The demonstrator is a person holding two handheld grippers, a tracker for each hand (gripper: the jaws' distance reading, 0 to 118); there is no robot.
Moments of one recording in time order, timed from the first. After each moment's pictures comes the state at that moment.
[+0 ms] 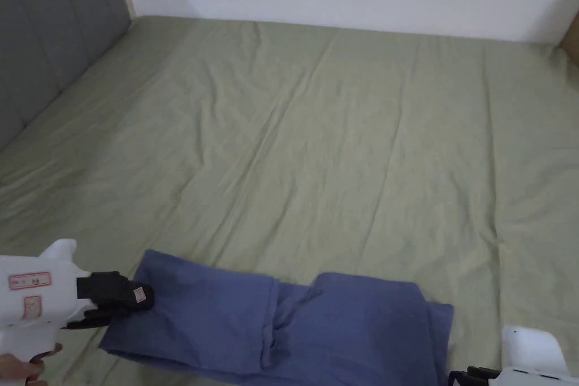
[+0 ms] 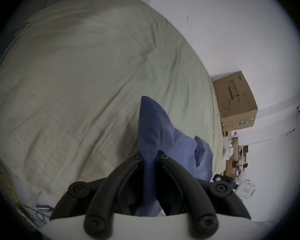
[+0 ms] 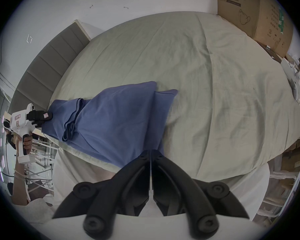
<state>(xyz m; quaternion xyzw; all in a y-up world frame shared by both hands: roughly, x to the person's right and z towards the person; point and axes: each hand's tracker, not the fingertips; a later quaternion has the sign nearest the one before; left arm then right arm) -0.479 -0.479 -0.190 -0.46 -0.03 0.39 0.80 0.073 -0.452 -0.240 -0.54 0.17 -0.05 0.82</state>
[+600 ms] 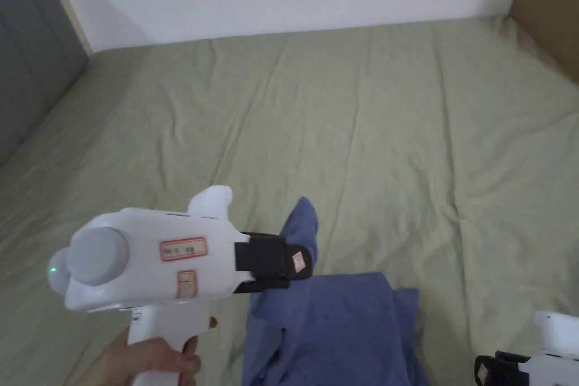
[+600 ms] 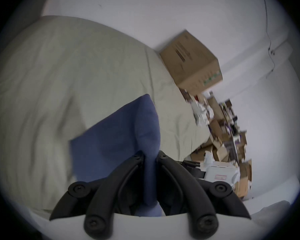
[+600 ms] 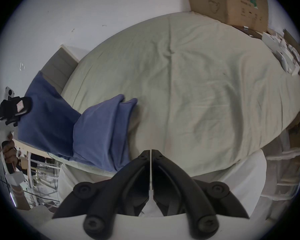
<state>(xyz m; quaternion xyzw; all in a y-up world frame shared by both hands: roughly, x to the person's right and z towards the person) -0.217 -0.364 -0.270 -0.45 -0.25 0.26 0.82 0.160 -0.461 -0.233 -0.52 0.12 -0.14 0.84</state>
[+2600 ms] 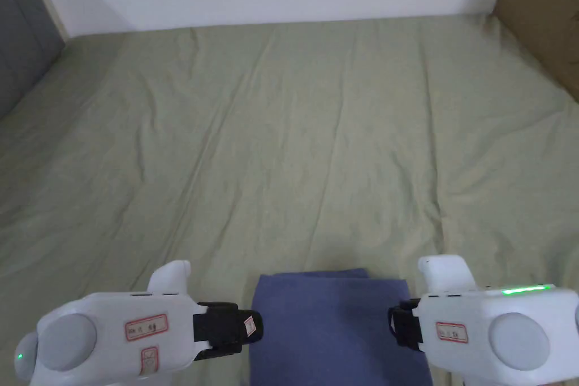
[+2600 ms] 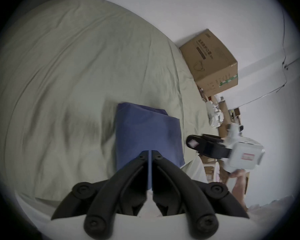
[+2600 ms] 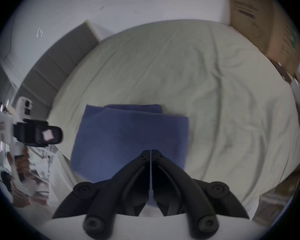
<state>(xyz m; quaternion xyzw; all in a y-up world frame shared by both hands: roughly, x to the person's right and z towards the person) -0.283 -0.455 -0.228 -0.48 -0.18 0.31 0.80 0.062 -0.450 -0.297 -0.52 0.22 0.00 0.82</state>
